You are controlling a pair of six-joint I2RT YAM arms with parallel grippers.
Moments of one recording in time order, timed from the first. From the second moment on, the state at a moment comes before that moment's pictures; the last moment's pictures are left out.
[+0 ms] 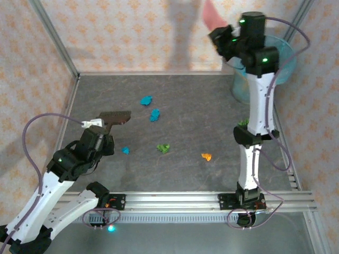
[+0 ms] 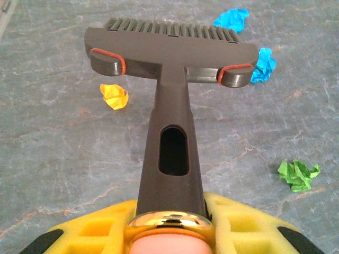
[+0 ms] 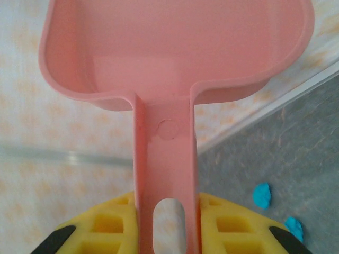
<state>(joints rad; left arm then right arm) -0.50 0.69 0.99 -1.16 -0.41 -0.58 0.31 2.15 3.10 -1.32 -0.25 0.96</state>
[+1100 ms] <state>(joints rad) -0.50 0.61 0.99 -1.20 -0.56 -0.66 0.78 1.09 1.14 -0.91 0.24 0.29</state>
